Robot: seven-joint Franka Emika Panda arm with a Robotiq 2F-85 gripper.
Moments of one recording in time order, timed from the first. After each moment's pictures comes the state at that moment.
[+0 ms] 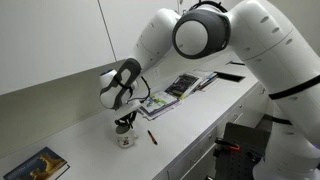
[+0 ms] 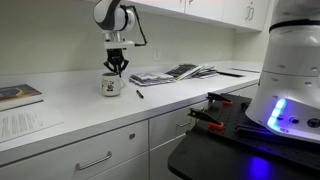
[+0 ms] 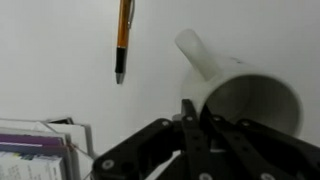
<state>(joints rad) 0.11 0.70 -0.08 -1.64 0.00 2.27 0.46</state>
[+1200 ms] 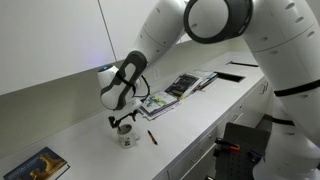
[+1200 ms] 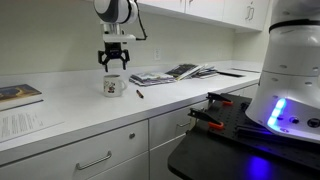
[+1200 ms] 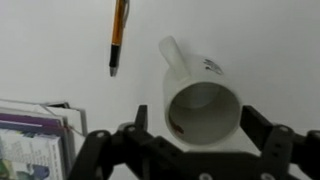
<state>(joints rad) 0.17 0.55 -0.09 -1.82 -0.06 2.41 0.46</state>
